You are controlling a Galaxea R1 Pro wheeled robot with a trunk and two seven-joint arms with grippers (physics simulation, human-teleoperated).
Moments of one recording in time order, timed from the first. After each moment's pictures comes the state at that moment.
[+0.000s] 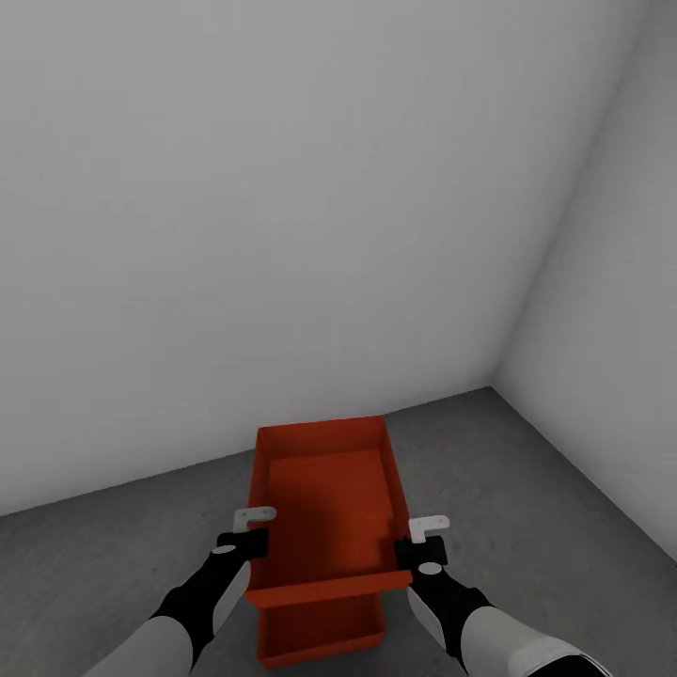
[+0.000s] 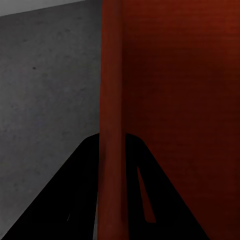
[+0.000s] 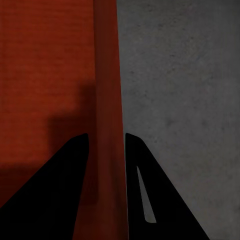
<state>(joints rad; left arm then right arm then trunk) -0.60 -0.07 -0.13 -0.47 0.18 0.15 0.22 -0.69 0.14 0.26 -0.16 -0.07 -0.09 -0.30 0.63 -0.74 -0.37</state>
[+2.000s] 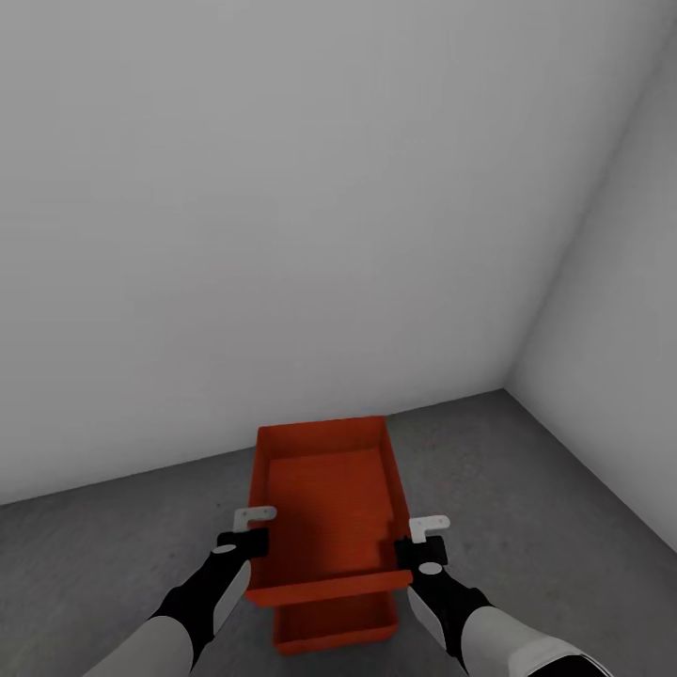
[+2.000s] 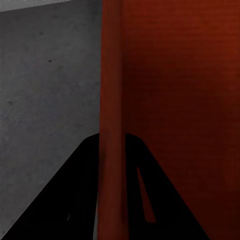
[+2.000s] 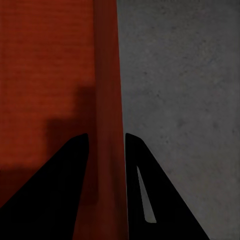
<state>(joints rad) -0.60 -0.07 -0.13 -0.47 0.18 0.15 0.23 -0.69 0.14 0.26 -0.16 -0.07 -0.09 -0.30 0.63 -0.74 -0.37</state>
